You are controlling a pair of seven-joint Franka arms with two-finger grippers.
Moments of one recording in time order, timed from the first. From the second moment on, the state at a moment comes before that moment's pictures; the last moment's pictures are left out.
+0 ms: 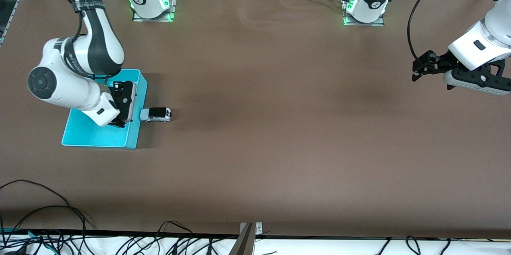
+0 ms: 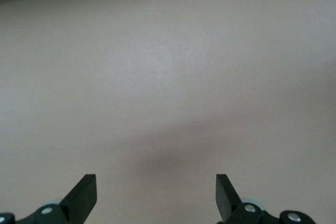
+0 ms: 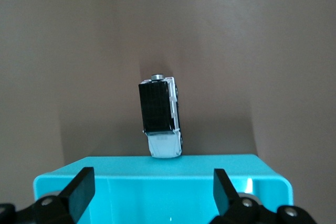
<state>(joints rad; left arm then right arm) -0.01 0.02 -0.06 -1.65 -0.01 1.71 0.16 0.14 0.32 -0.02 -1.88 0.11 2.06 -1.47</state>
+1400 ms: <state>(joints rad) 0.00 0.06 -0.05 -1.57 -0.03 1.61 0.09 0.15 0.43 0.03 -2.15 0.11 2.62 -1.58</state>
